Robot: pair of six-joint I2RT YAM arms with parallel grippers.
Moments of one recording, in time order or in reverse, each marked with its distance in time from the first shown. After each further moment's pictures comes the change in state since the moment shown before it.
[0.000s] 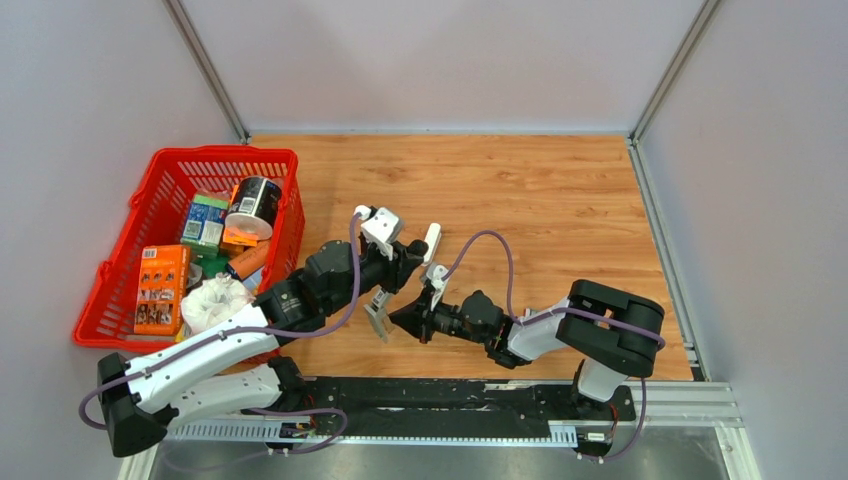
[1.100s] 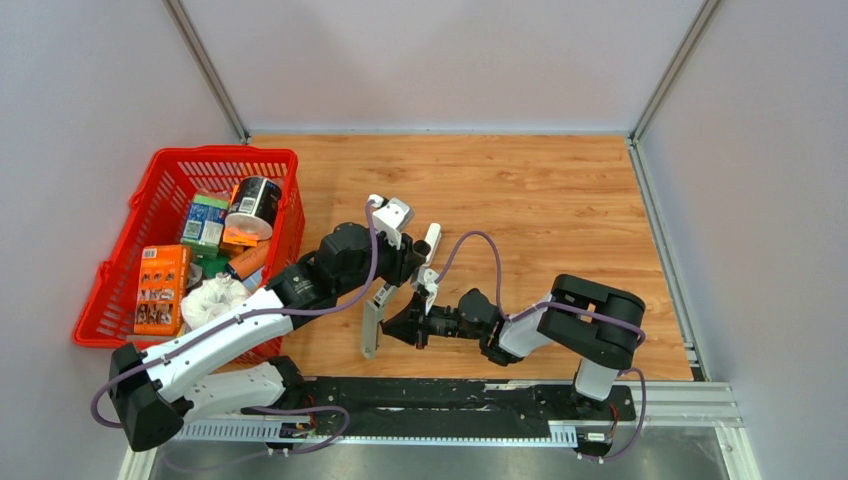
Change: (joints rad) left arm 0.096 0.129 0.076 -0.089 0.147 -0.018; right arm -0.013 0.095 0.039 0.111 -0.229 0.021
